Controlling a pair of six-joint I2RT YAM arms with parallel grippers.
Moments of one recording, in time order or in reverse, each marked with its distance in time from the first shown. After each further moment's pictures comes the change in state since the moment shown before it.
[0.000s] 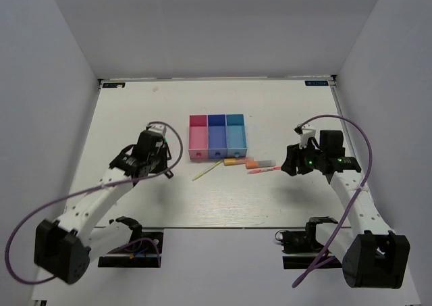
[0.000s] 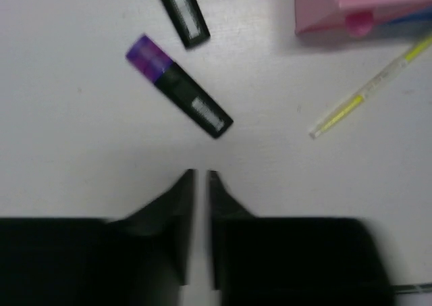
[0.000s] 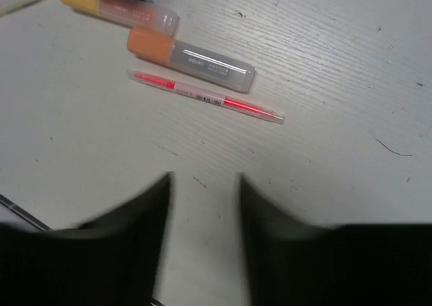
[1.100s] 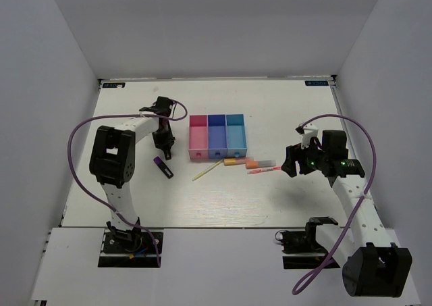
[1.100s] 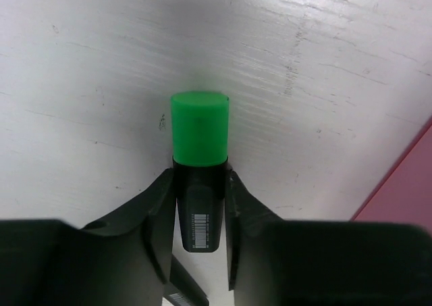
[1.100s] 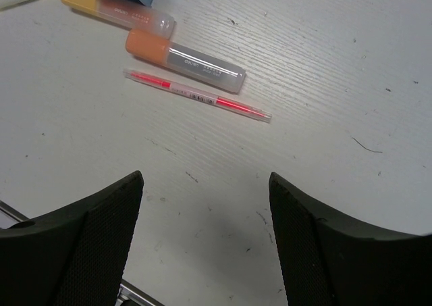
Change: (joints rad) left arm 0.211 1.007 0.618 -0.006 0.013 -0.193; right arm 0.006 -0.070 0.026 -0.059 0.035 -0.046
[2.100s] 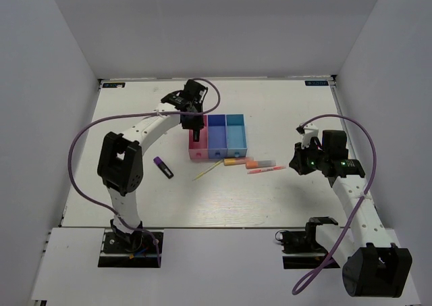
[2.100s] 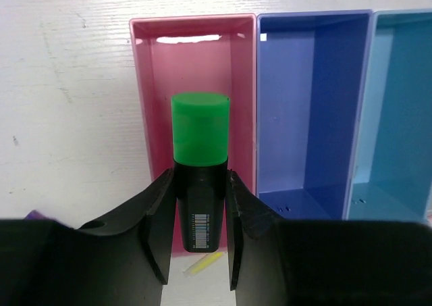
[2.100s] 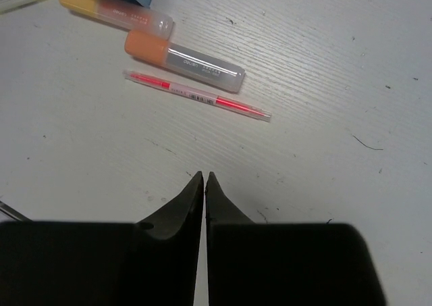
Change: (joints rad) left arm -0.261 -0.067 0.280 -0.068 0.022 0.042; right arm 0.000 -0.002 0.000 0.000 0.006 0.014
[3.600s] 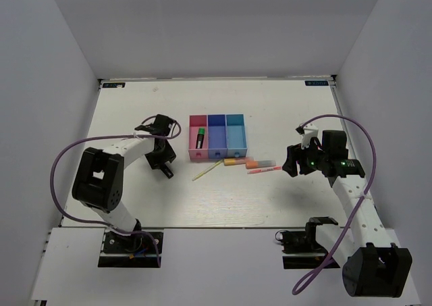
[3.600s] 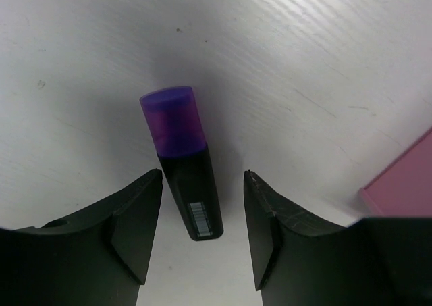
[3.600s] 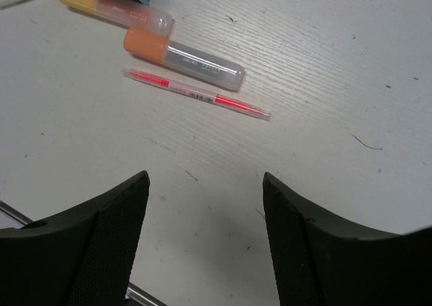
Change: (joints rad) left arm 0.185 -0.232 -0.592 0.034 -0.096 -0.361; right arm 0.000 -0.002 0.000 -0.005 0.000 -0.011
